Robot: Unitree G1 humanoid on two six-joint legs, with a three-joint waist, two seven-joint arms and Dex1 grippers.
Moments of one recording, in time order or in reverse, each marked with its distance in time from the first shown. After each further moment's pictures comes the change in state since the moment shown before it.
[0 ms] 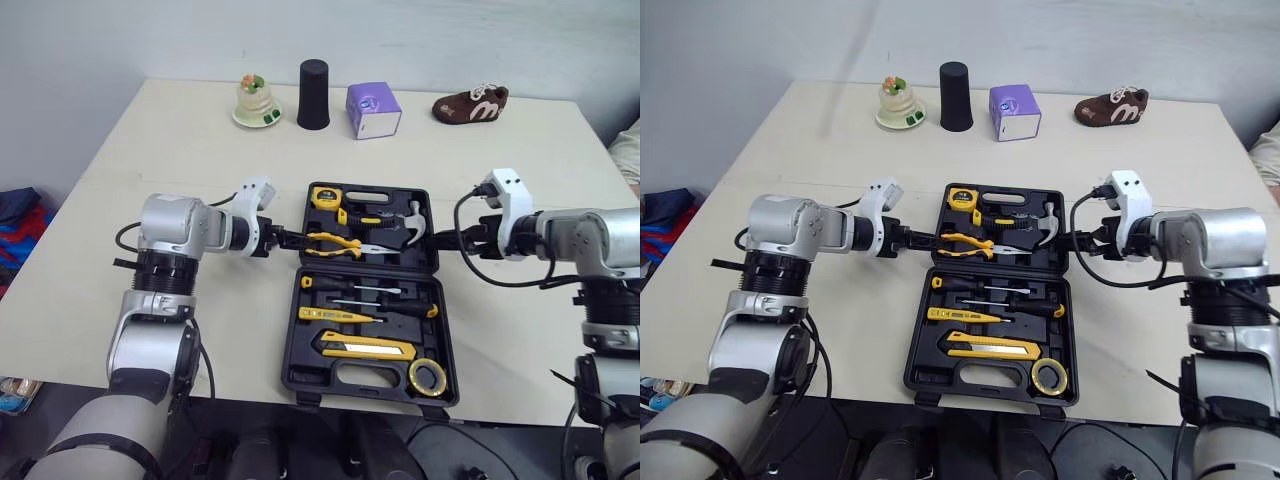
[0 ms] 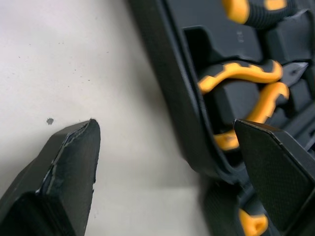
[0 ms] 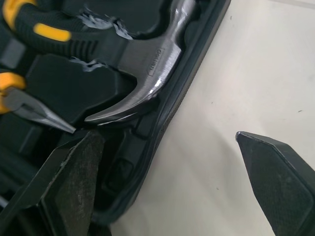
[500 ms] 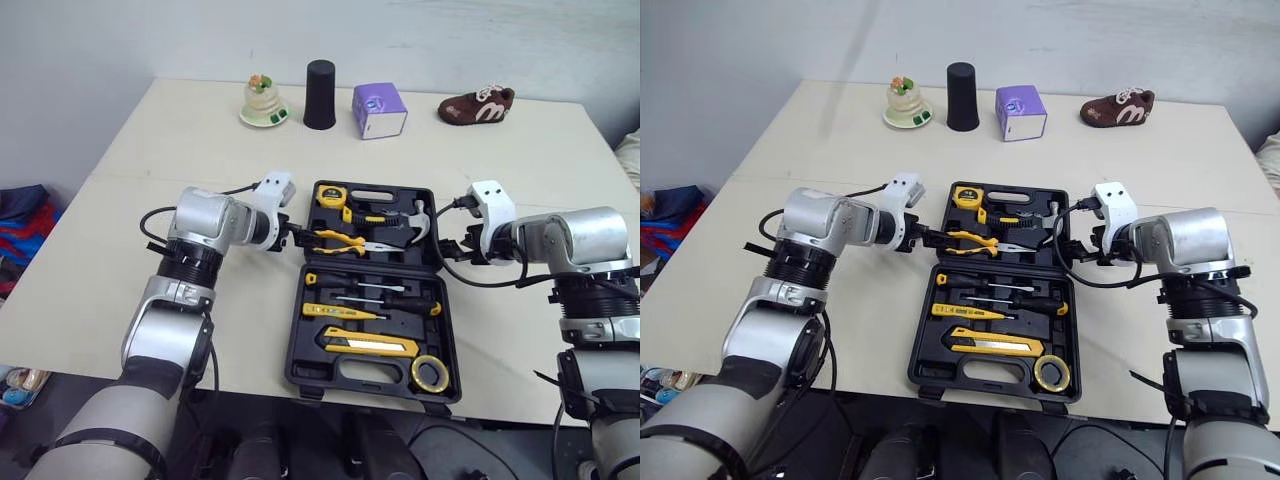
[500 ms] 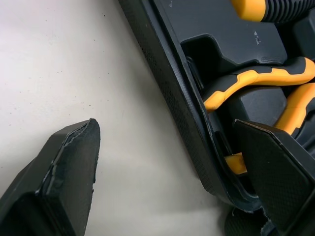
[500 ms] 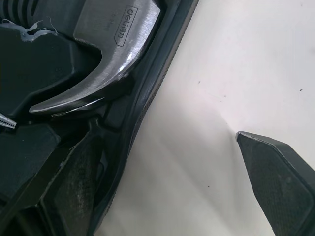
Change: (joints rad) left arm -0.035 -0.041 -0.130 0.050 0.059 -0.100 0.060; right arm -0.002 0.029 0.070 0.035 -0.063 -0.023 -0.096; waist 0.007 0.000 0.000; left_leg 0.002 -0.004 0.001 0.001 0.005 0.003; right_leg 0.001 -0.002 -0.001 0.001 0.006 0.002
